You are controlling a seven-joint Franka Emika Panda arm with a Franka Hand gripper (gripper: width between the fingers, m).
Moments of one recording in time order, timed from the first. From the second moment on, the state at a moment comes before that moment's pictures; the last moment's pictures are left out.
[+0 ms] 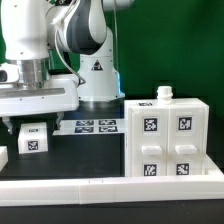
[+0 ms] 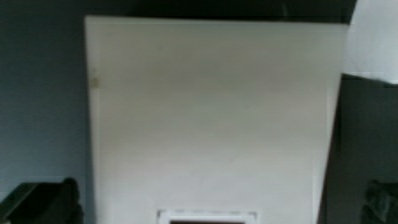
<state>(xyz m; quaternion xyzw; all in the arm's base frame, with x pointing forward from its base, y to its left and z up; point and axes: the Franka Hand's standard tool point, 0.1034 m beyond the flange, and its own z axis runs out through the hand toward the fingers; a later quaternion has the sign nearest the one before) 0.377 -0.162 0.016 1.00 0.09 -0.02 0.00</state>
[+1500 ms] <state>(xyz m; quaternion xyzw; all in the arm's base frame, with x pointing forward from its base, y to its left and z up) 0.426 -0.082 0.102 1.00 0.07 0.02 -0.04</state>
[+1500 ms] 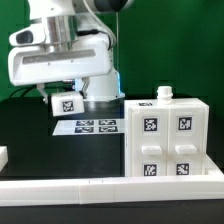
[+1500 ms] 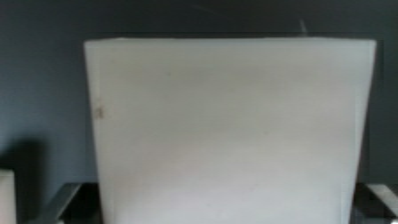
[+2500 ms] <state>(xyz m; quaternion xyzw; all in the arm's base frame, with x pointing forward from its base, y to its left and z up) 0.493 0.007 0.166 1.00 -0.03 0.00 -0.02</state>
